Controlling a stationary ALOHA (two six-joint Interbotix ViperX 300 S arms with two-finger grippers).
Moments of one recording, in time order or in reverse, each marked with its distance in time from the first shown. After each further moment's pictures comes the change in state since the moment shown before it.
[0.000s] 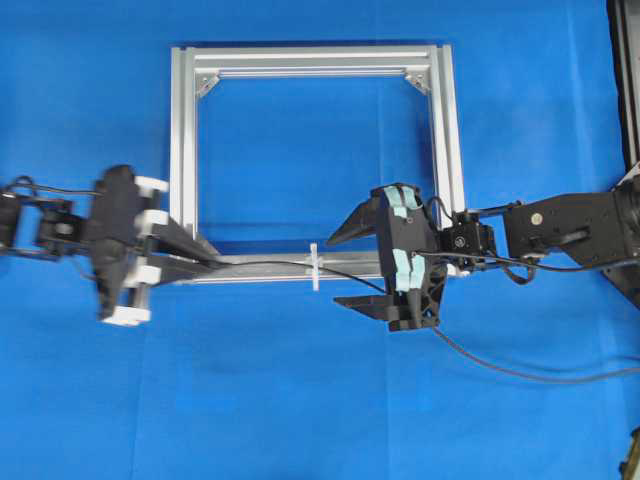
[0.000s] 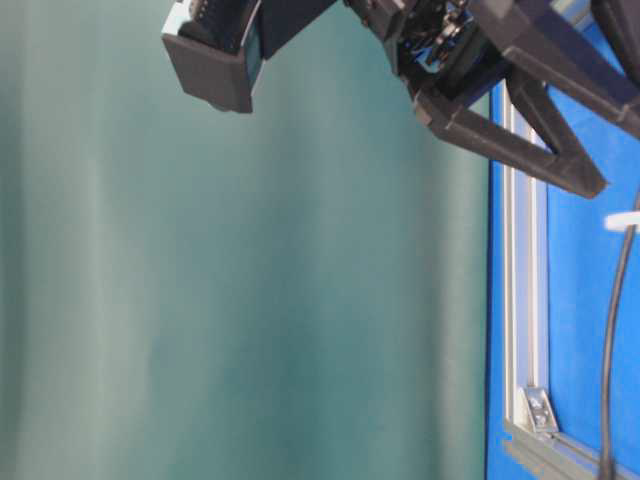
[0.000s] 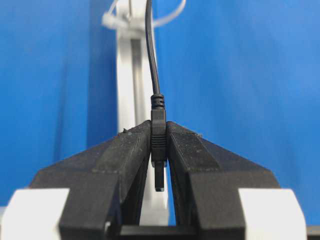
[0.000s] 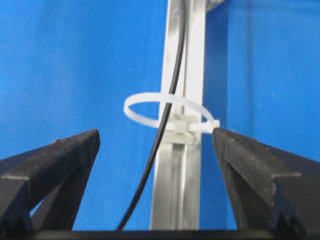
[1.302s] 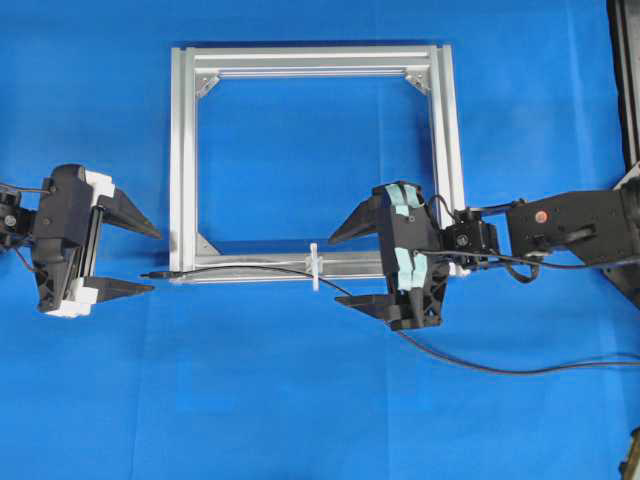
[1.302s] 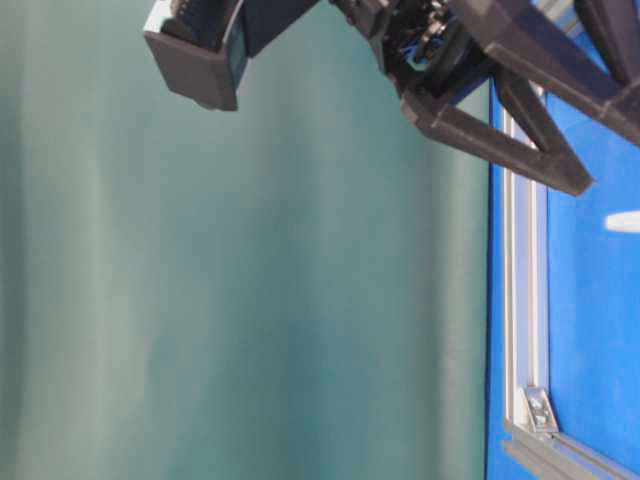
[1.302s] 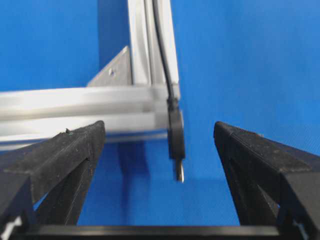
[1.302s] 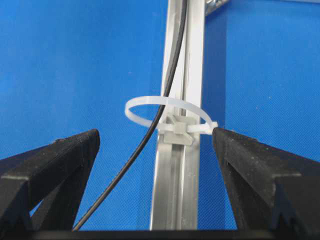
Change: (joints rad) left arm 0.002 -0.186 0.121 0.012 0.187 0.034; right arm -0.002 -0.029 -0.003 0.000 0.032 -0.002
